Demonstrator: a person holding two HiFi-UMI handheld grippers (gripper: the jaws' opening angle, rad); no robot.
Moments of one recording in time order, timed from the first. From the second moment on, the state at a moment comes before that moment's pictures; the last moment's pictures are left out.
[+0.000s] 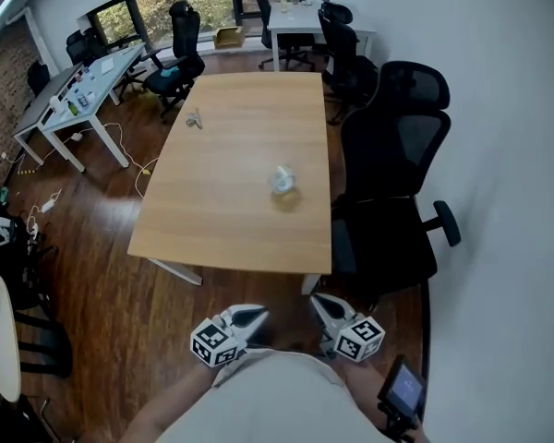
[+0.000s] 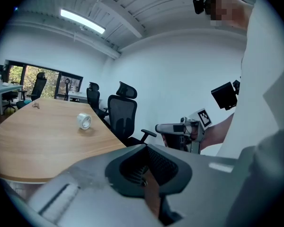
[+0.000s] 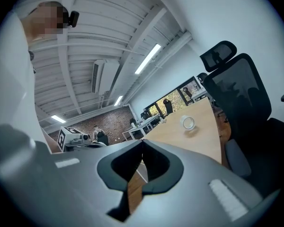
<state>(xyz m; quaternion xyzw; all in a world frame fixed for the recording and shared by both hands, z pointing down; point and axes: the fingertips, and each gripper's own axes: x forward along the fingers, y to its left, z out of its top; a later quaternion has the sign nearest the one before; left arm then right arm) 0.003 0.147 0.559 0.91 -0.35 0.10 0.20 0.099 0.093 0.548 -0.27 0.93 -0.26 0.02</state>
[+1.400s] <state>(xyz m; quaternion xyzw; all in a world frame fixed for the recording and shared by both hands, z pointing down) -0.042 -0.095 0.575 0.94 -0.27 0.08 0.21 0.064 -0.097 0.549 -0.35 0.90 -0.26 -0.03</state>
